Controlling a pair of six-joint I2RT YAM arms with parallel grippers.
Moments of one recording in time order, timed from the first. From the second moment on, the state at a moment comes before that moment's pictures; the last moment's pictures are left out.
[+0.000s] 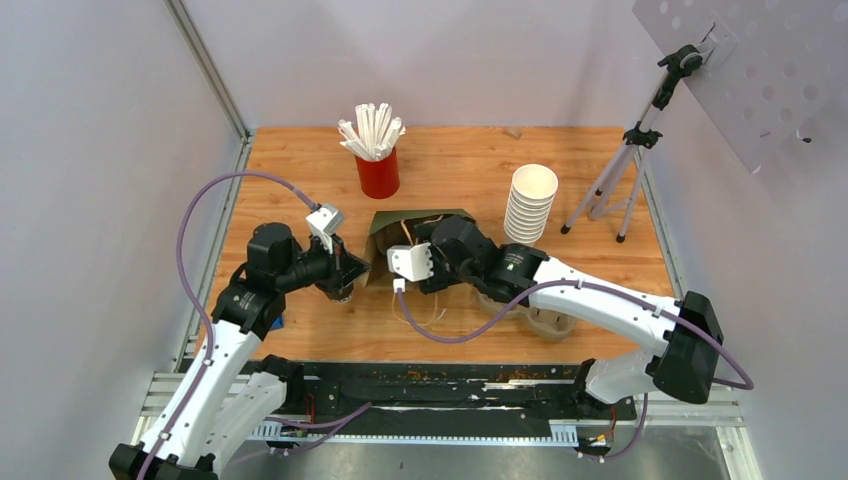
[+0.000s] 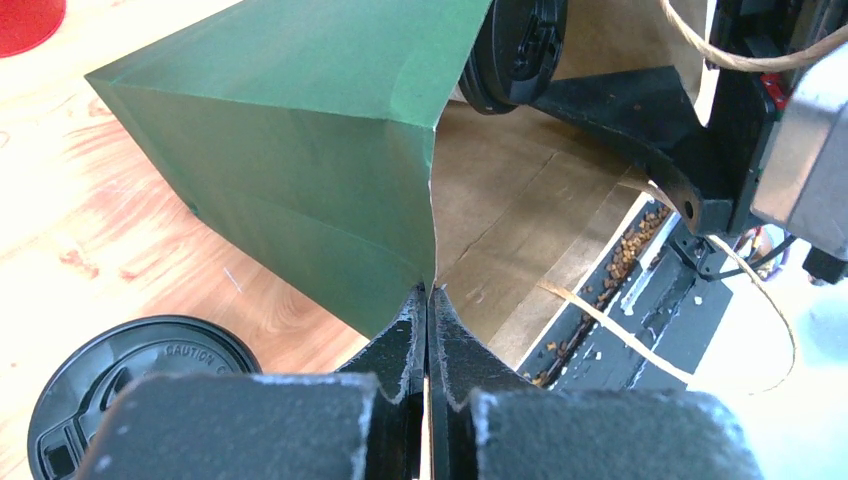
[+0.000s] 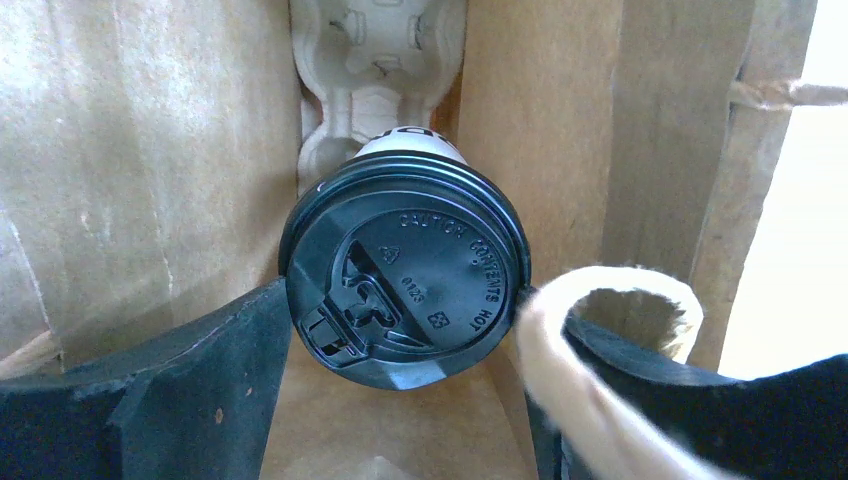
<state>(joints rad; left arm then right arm) -0.31 0.71 0.71 -0.44 0.60 -0.12 1.05 1.39 1.17 -0.46 0.26 -0.97</state>
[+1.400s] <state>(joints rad) -0.31 0.75 0.66 -0.34 0.68 -0.20 1.01 1.42 1.10 -0.43 0.22 -1.13</state>
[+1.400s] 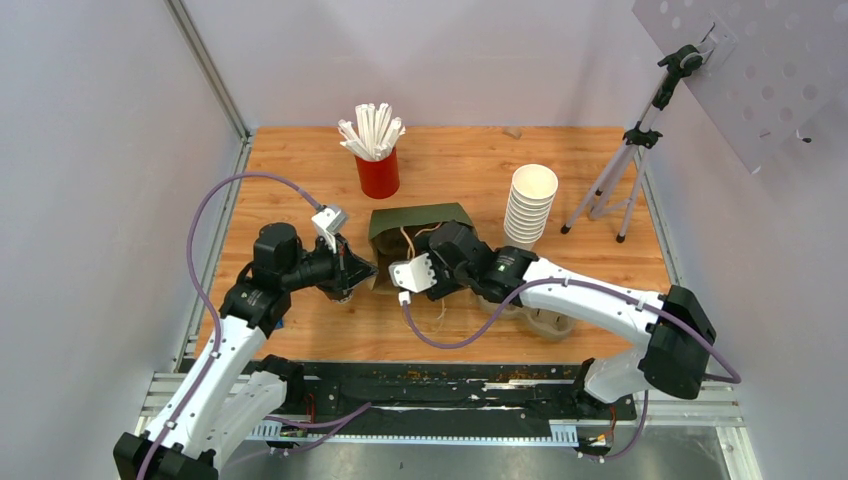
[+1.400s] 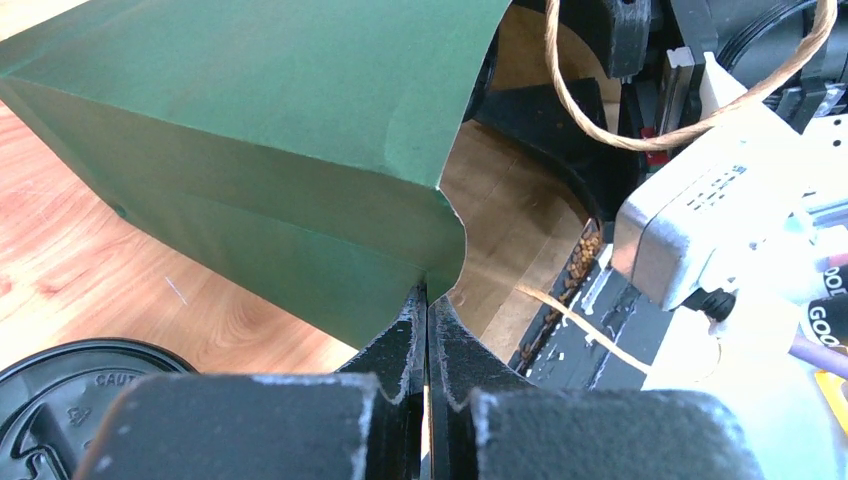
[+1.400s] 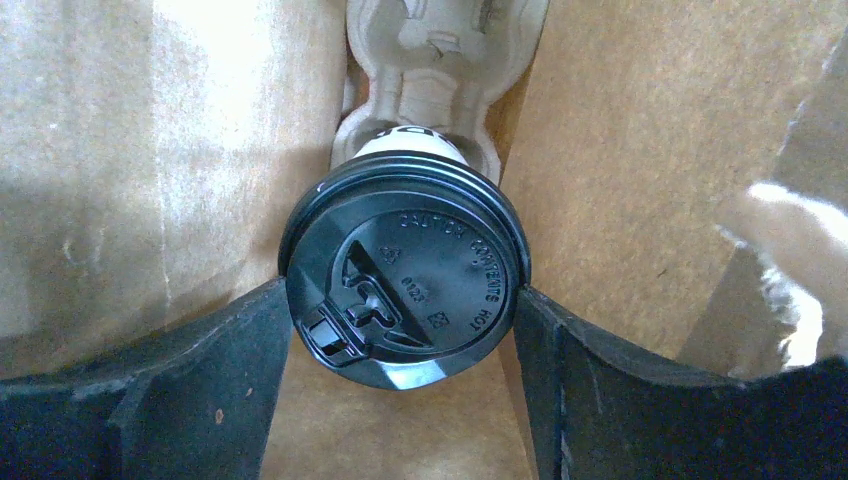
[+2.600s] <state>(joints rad) -0.31 0.79 0.66 -0.30 0.68 -0.26 1.00 1.55 1.11 -0.30 0.34 -1.11</state>
